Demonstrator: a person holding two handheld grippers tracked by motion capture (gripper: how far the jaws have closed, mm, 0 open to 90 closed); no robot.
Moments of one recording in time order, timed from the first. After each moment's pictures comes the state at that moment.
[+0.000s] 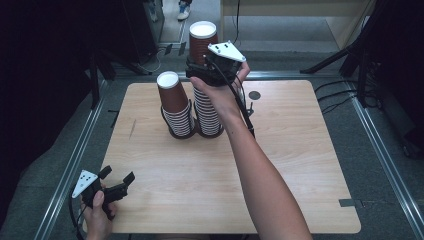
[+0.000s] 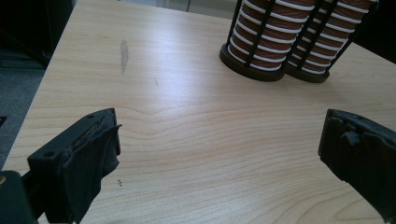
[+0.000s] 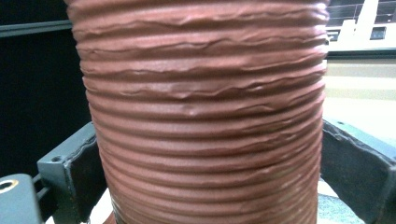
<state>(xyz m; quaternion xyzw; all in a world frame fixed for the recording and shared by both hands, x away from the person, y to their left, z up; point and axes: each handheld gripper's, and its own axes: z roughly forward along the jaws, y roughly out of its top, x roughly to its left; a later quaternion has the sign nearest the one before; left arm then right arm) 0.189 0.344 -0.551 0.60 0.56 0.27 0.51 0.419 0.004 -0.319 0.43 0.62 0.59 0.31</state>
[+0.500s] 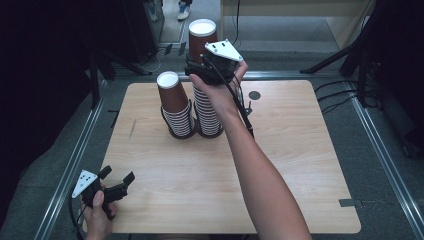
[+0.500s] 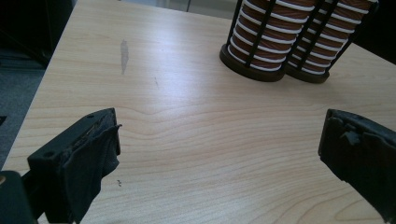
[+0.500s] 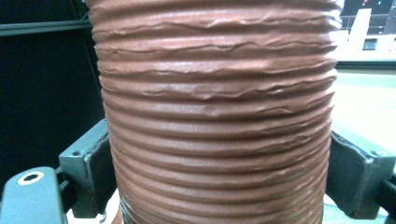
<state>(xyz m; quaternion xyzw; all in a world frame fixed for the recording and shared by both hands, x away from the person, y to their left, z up) 0.189 0.344 -0.551 0.60 0.56 0.27 0.51 0.416 0.009 -0.314 0.42 0.61 0.58 0.33</state>
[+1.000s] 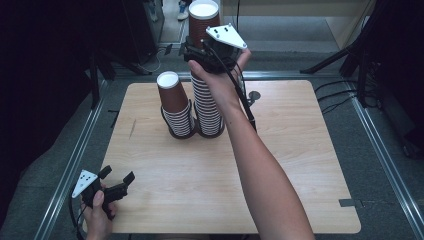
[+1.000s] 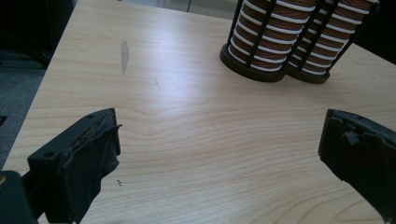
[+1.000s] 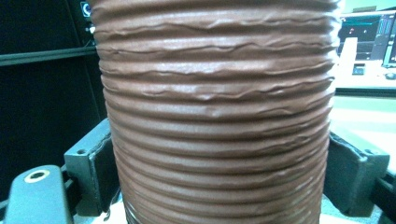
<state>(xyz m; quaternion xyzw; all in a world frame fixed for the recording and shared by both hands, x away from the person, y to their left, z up) 0.189 0.344 -0.550 0.60 0.56 0.27 0.51 0.412 0.006 -0.277 0.41 0.59 0.61 0.35</state>
